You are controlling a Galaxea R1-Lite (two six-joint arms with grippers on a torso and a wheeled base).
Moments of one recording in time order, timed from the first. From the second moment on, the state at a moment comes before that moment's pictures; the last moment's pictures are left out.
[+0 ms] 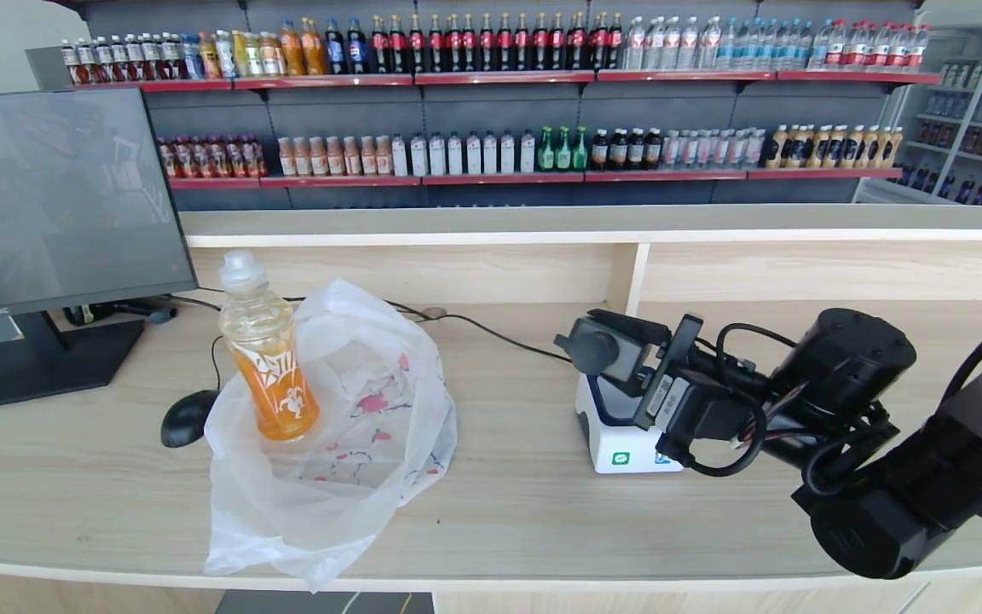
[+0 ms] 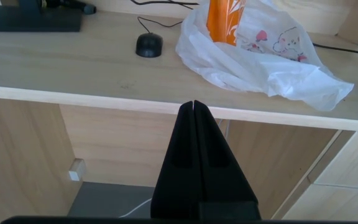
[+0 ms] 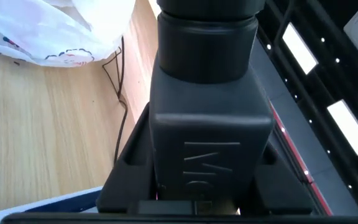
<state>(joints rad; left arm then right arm) 0.00 0.00 0.00 0.00 0.00 -0.02 0.42 2.01 -0.65 -1.57 0.55 -1.09</state>
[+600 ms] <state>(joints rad) 0.00 0.00 0.00 0.00 0.00 -0.02 0.41 2.04 -0.58 -1.57 0.56 -1.09</state>
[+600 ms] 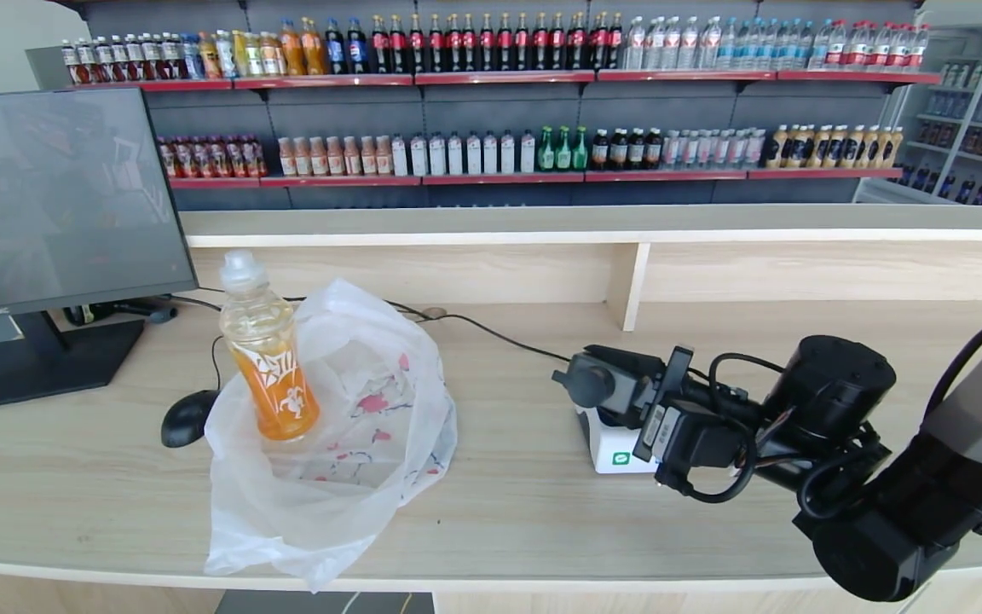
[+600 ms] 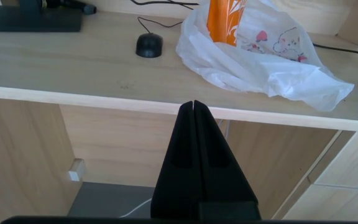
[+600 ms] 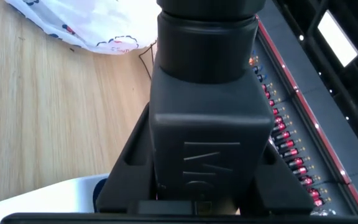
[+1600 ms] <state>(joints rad) 0.00 0.00 0.00 0.00 0.00 -0.02 0.41 2.04 -0.57 -1.57 0.56 -1.10</state>
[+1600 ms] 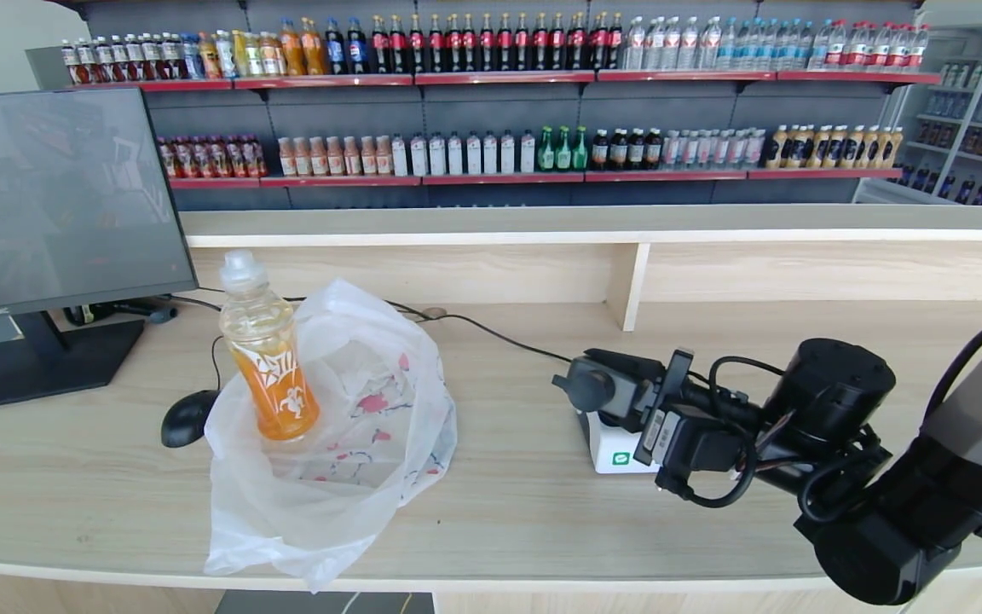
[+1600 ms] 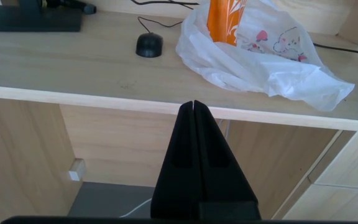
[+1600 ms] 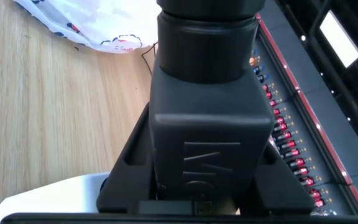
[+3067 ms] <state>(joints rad) 0.00 0.00 0.00 0.00 0.00 -0.02 0.43 1.85 -0.62 -1.57 0.41 -0.57</state>
